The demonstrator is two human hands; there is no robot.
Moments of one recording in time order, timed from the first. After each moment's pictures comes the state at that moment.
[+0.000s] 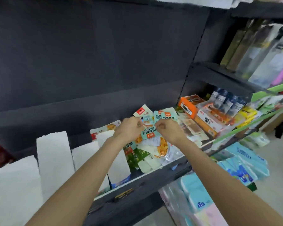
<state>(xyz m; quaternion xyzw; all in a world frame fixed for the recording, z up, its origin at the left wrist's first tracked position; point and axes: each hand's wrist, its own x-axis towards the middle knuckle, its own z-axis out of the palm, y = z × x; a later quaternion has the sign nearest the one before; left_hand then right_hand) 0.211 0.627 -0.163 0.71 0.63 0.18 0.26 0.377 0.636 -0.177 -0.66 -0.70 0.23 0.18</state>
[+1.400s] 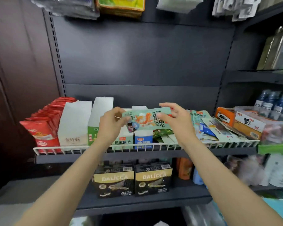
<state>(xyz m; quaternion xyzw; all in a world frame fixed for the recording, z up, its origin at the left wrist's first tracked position) 0.157 0.425 -0.274 0.55 0.62 0.56 0.04 0.355 0.479 -0.261 -0.27 -0.68 0.40 0.55</state>
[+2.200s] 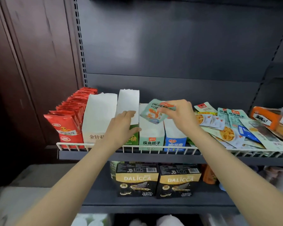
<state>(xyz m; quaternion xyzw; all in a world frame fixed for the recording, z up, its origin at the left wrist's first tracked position) 0.063 0.446 -0.313 0.63 0.72 0.28 -0.07 0.246 0.523 -0.263 -0.33 -0.82 0.21 0.43</state>
